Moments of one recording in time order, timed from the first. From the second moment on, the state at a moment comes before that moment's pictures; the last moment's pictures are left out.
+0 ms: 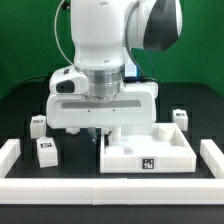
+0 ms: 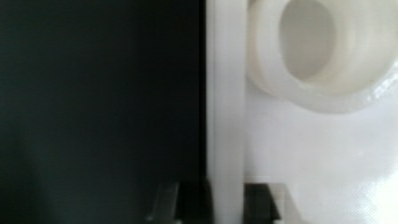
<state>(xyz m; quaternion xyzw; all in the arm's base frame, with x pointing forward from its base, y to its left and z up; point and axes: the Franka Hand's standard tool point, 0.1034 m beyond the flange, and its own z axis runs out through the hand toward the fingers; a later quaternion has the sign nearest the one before) 0.508 -0.047 0.009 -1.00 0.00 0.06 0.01</state>
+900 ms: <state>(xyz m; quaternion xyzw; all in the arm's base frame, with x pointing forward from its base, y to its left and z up) 0.559 -0.027 0.012 -1.00 -0.01 0.06 0.02</state>
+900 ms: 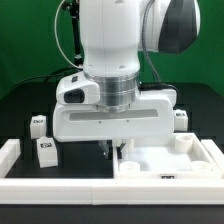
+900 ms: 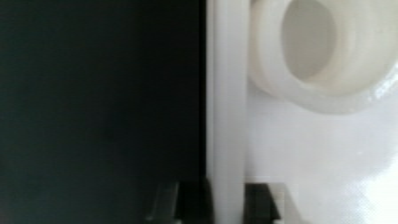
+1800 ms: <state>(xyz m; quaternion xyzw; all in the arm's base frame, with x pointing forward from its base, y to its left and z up) 0.571 -0.021 0.010 -1.00 0.01 0.07 0.01</state>
